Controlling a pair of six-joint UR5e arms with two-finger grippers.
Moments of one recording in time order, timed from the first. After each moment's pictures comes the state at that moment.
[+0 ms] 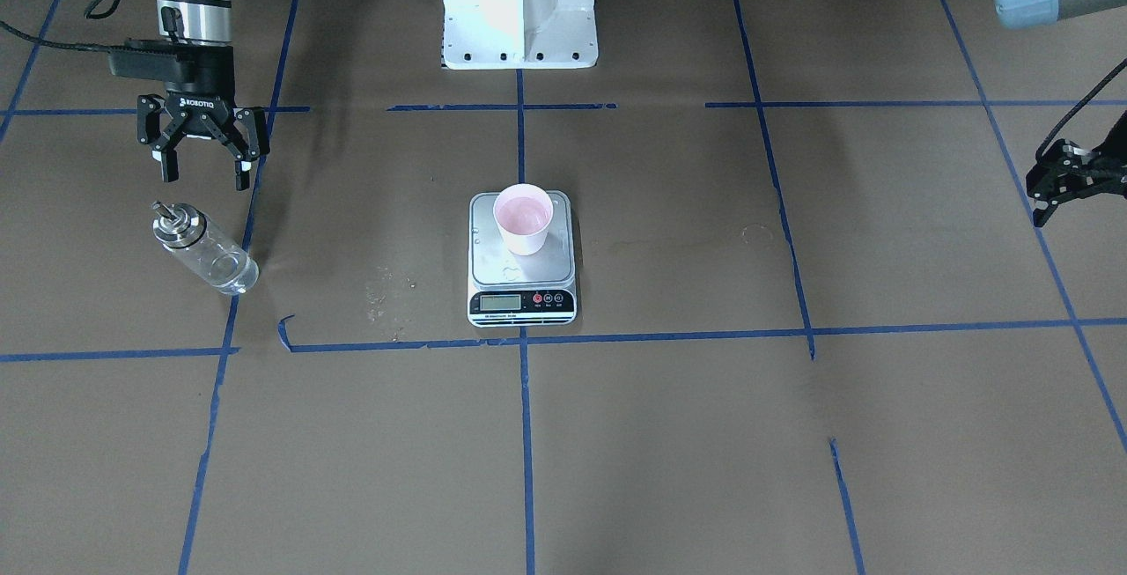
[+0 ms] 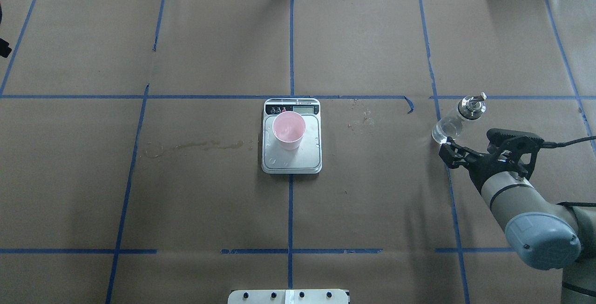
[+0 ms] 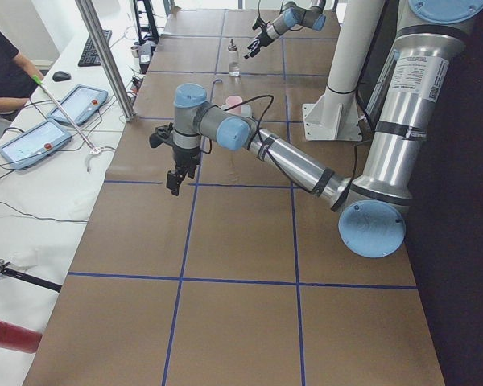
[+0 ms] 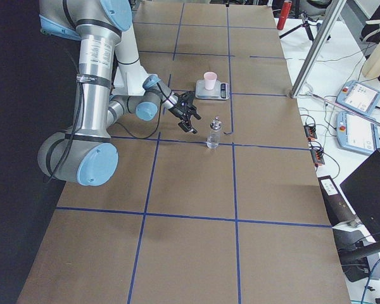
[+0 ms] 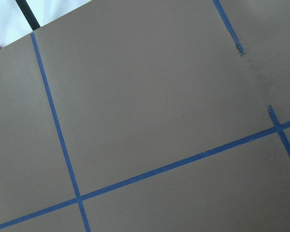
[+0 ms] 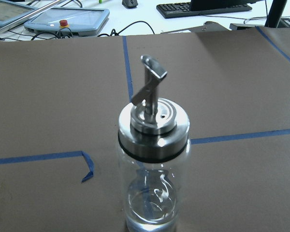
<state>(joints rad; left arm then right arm) -1.26 -1.77 -1.86 -1.53 -2.07 -0.13 0.29 -1.73 2.08 -1.15 0.92 1.50</state>
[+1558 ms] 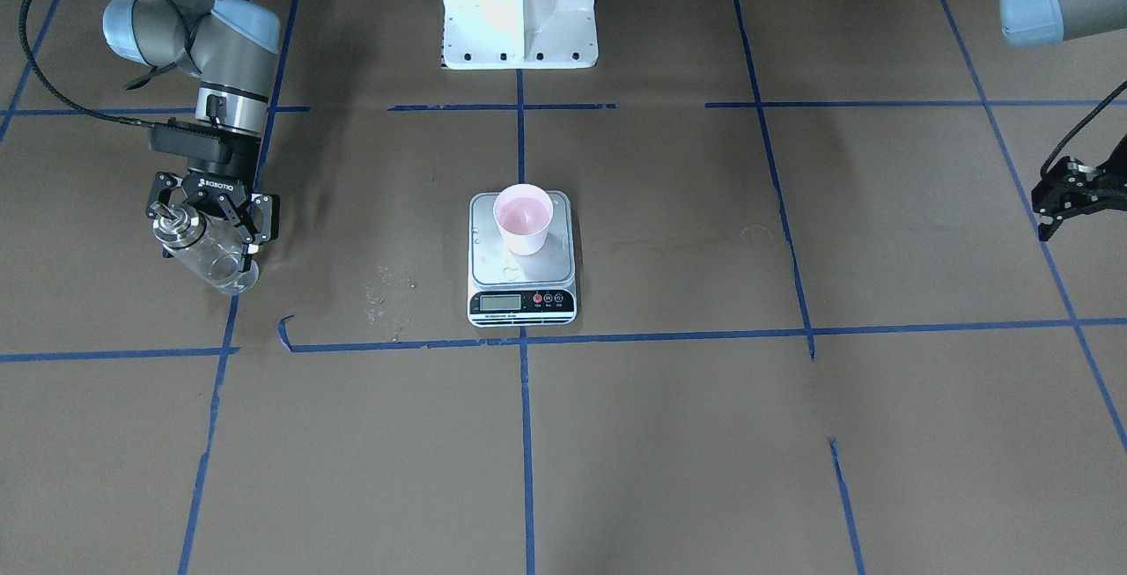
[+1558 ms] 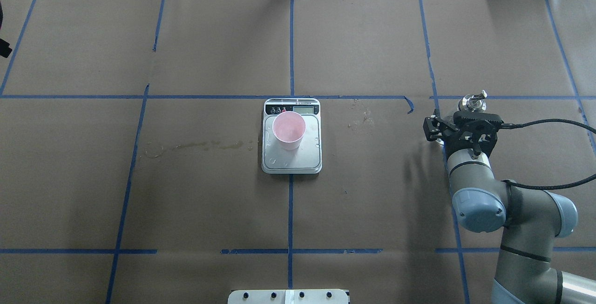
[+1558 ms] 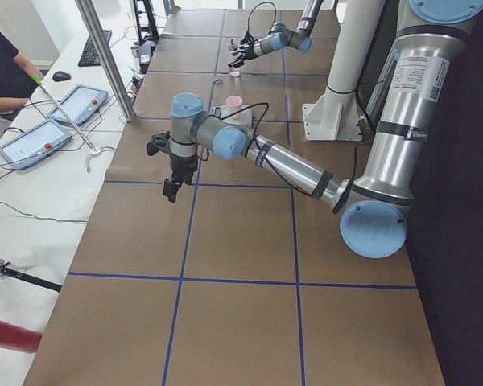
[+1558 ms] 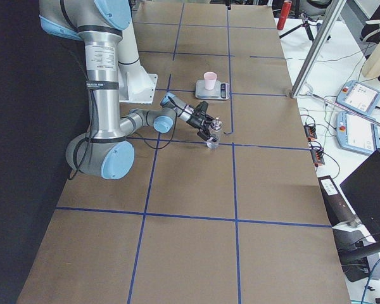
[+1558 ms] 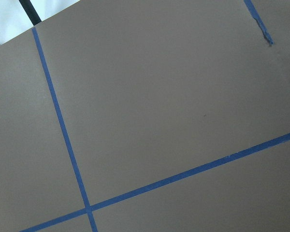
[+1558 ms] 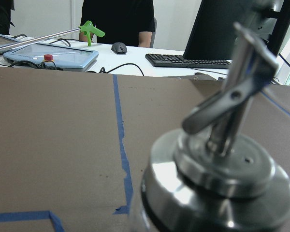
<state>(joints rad) -1.26 -1.77 -1.83 -1.56 -2.06 -0.13 0.37 -1.53 1.78 -1.10 0.76 1.43</state>
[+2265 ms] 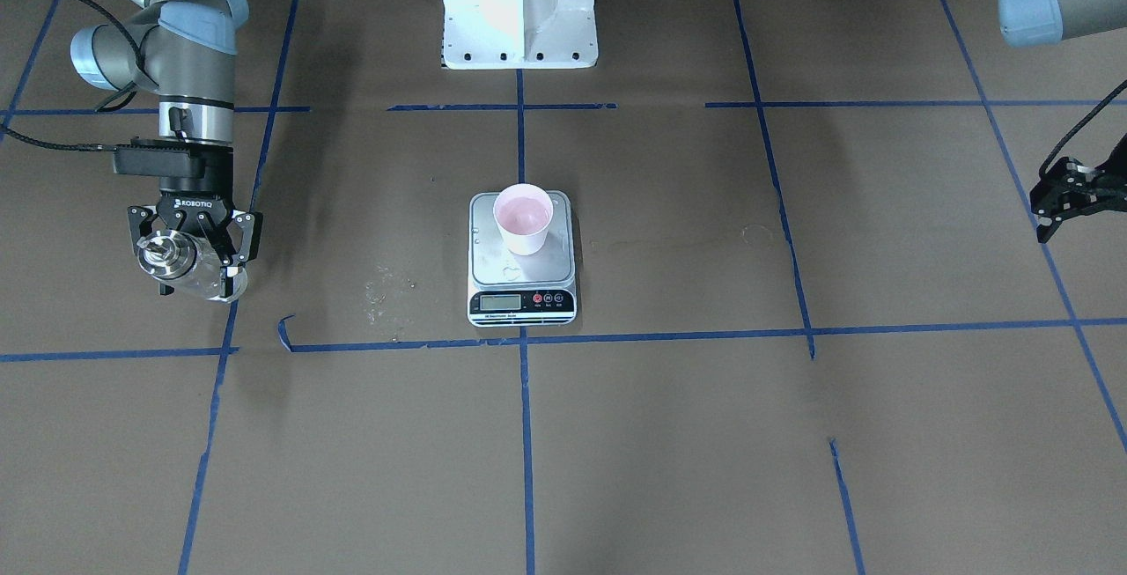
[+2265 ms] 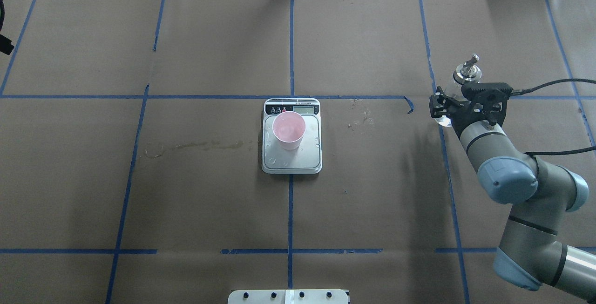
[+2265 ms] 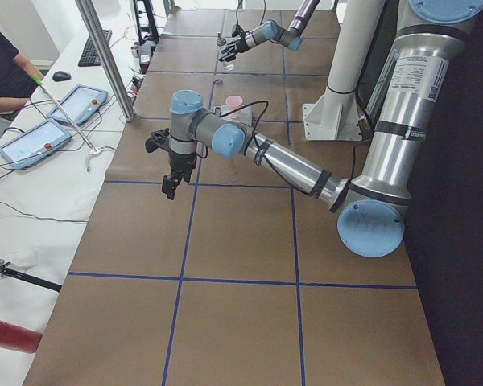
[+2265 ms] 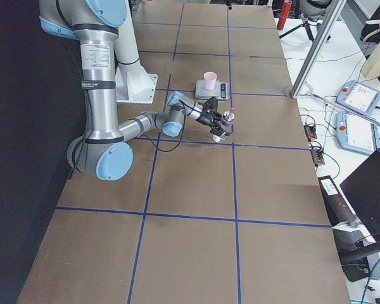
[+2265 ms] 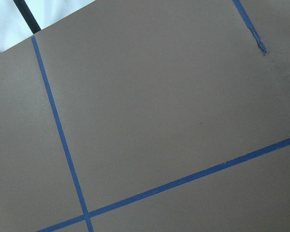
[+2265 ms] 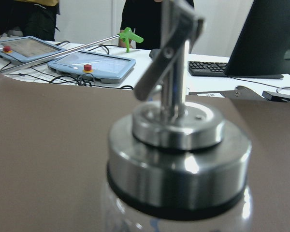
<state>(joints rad) -1.26 -1.78 -1.83 -1.56 -2.06 -0.13 0.51 -1.52 1.80 -0.85 0.95 1.08</state>
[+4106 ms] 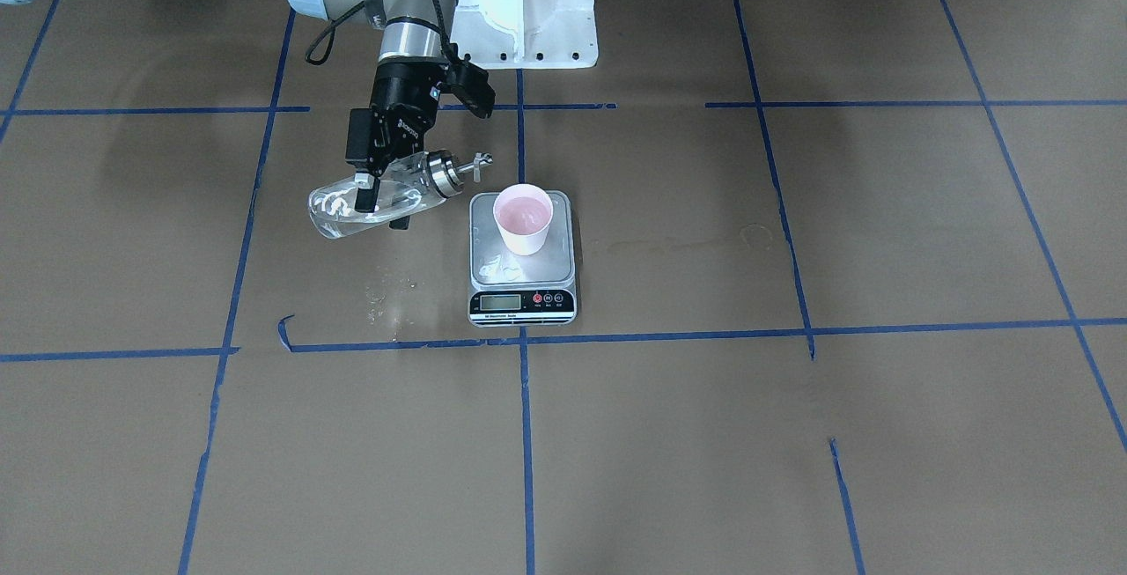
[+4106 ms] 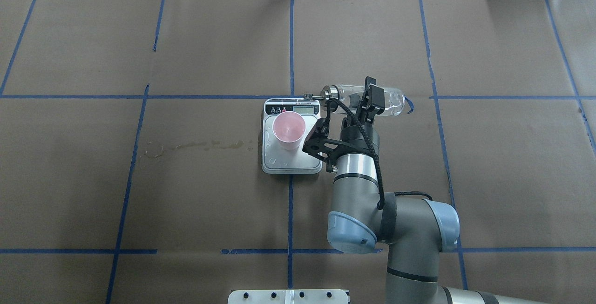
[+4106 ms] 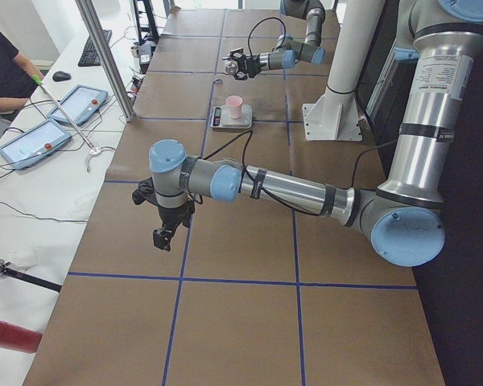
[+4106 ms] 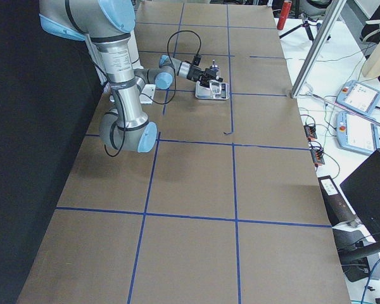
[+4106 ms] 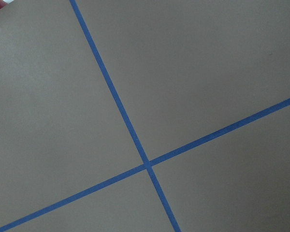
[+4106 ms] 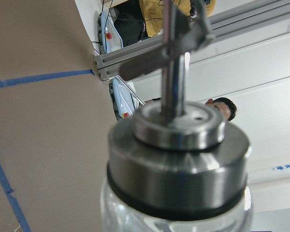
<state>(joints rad) -1.47 -1.72 -1.63 -1.57 -2.21 0.23 0.23 -1.09 1.77 -1.57 0.37 0.30</state>
